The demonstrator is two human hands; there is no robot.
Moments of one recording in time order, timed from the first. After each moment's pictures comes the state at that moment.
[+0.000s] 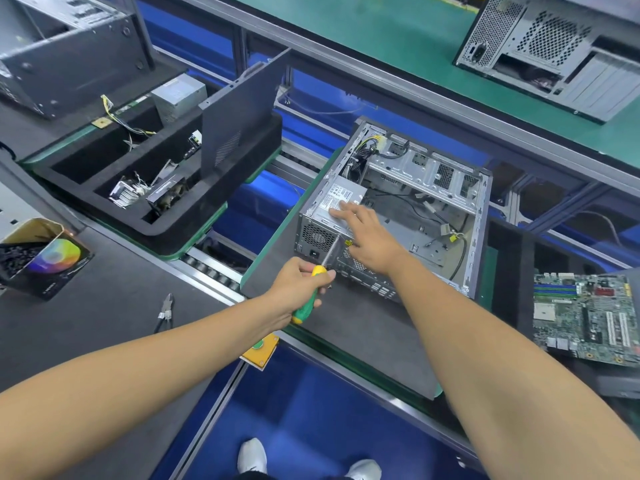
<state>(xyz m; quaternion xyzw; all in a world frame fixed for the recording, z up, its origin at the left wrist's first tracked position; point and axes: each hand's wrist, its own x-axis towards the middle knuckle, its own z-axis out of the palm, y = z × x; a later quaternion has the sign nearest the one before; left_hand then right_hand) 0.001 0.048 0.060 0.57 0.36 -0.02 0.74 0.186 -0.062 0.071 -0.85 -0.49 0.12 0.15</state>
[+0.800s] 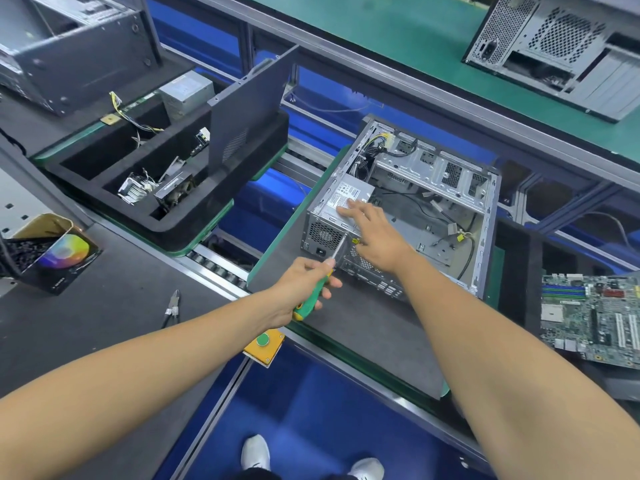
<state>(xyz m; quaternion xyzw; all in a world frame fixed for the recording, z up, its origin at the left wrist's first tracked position) -0.007 0.057 0.066 0.54 0.33 -0.08 0.77 0.183 -0.062 0.075 -0.85 -0.49 0.11 0.14</state>
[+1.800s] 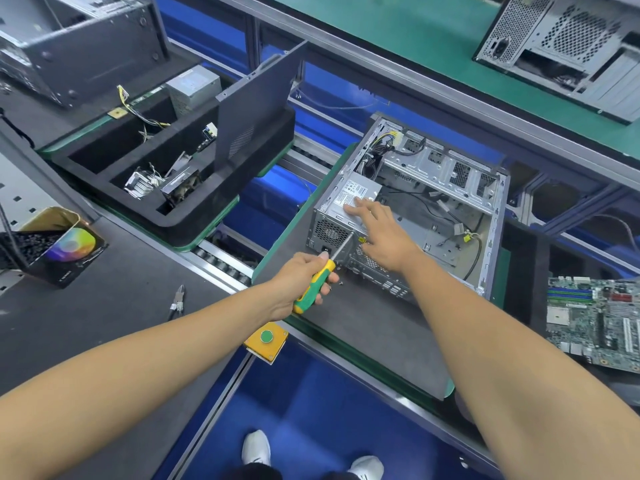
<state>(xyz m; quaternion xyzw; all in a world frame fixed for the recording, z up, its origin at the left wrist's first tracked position) -0.006 0.068 0.068 0.51 0.34 -0.07 0.79 0.186 -0.061 0.070 -0.86 -0.49 0.11 0.13</state>
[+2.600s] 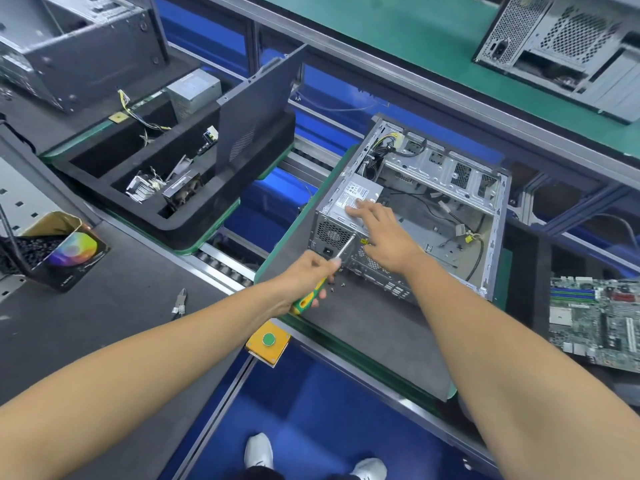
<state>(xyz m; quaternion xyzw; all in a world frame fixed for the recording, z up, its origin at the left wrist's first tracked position) -0.003 0.077 0.065 0.63 0.31 -0.13 0.70 0.185 -0.060 0.073 -0.86 -0.48 0.11 0.14</state>
